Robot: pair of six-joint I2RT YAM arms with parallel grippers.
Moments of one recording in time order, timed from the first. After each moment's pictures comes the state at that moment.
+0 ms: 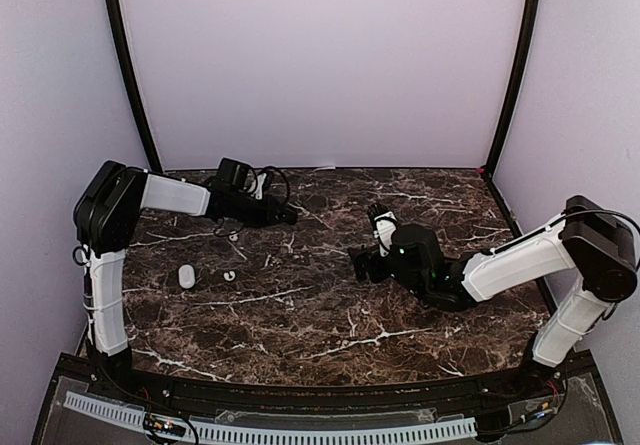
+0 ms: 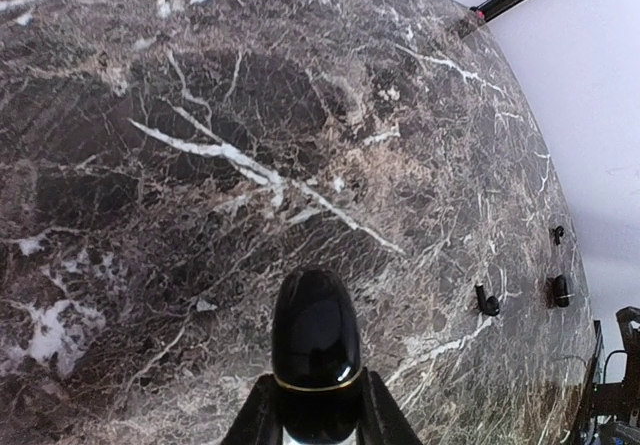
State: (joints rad) left arm -0.42 2.08 1.35 0.02 0.47 -0.42; right arm 0.96 1.62 0.67 0.55 0.47 0.13
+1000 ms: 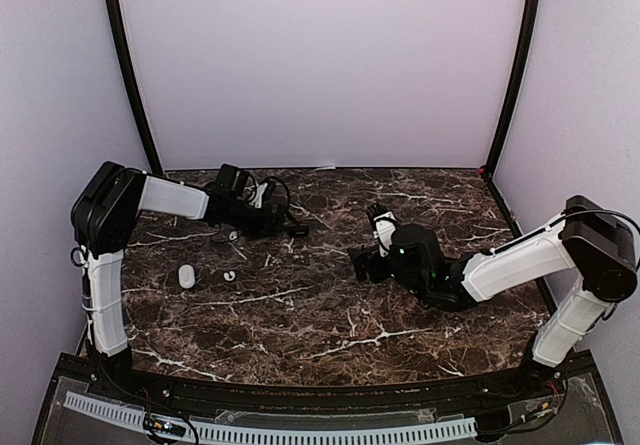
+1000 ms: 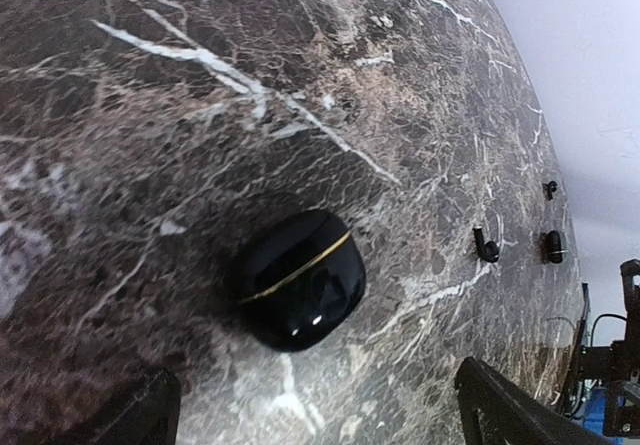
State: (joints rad) left arm -0.42 2.10 1.33 -0.04 0.56 -0.40; right arm 0.96 1.62 0.67 0.55 0.47 0.11
